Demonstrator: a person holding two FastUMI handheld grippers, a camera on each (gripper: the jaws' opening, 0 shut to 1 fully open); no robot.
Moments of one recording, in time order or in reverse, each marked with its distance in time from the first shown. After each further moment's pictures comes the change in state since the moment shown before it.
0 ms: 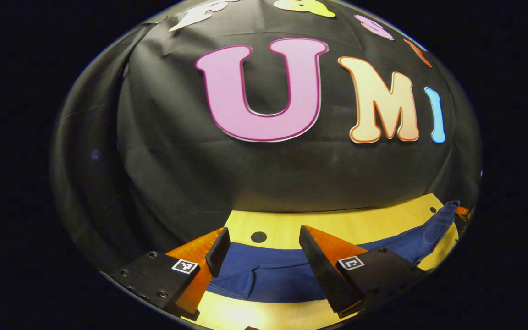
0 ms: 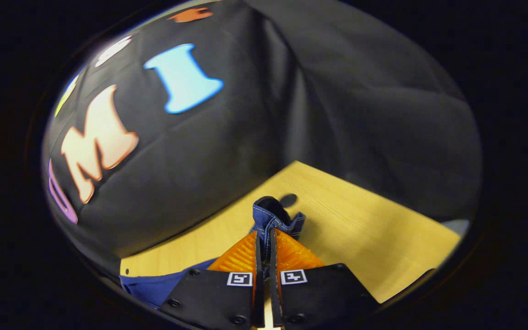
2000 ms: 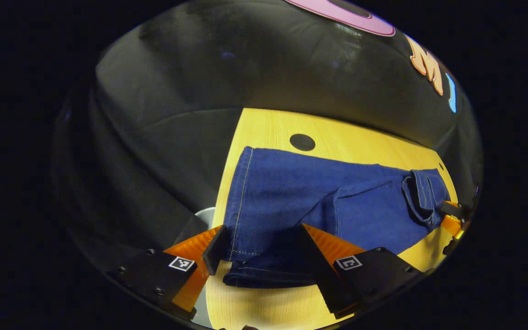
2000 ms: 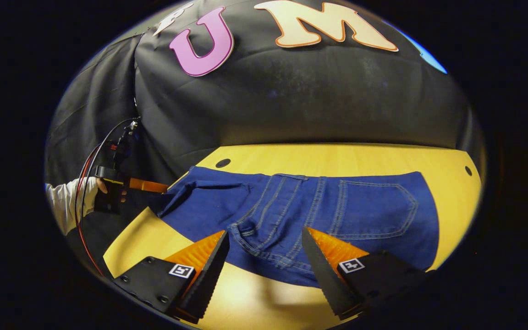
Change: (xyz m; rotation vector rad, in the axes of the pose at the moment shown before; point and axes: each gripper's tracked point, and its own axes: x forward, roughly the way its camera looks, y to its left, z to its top) left arm 0.119 0.111 -0.252 -0.066 0.487 -0.210; right arm -0.244 0.040 0.198 -0.464 0.361 0.577
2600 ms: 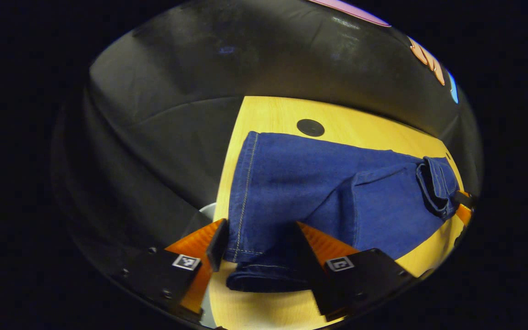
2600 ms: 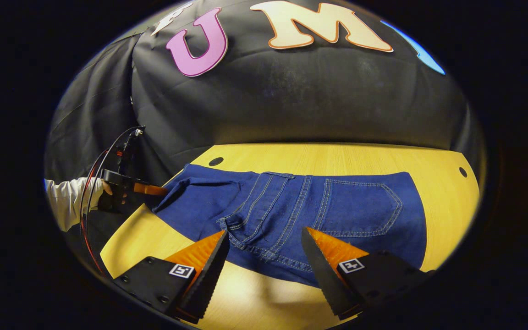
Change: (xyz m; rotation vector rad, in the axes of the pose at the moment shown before) left arm 0.011 0.004 0.001 0.018 -0.005 0.012; right arm -0.004 -0.012 -0.006 0.010 0.023 -0.013
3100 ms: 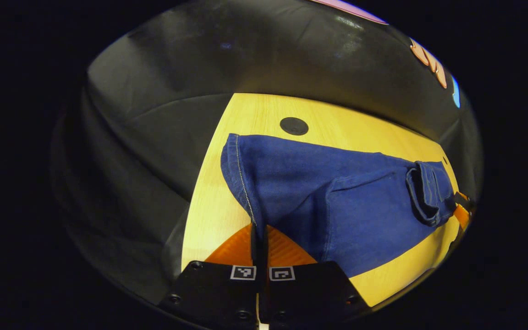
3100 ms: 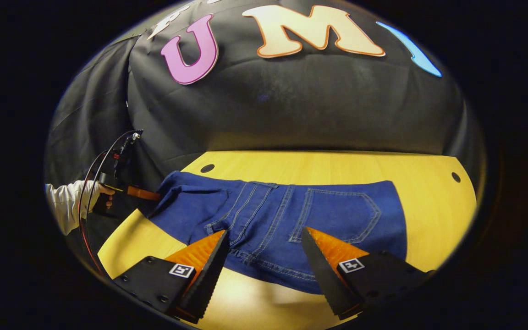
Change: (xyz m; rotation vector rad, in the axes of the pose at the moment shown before) left arm -0.012 -0.038 0.012 -0.036 0.044 -0.012; right arm -0.025 -0.034 0.029 -0.003 -0.067 -0.041
